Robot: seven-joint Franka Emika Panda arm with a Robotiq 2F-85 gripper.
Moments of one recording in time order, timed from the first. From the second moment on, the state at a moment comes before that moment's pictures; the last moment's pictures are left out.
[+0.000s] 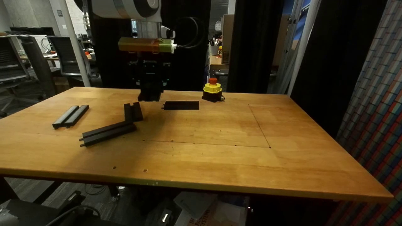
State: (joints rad) arm 0.06 0.11 0.08 -2.23 0.02 2.35 -0.21
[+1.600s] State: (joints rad) arm 0.14 0.37 0.19 -2.05 -0.07 2.42 -0.34
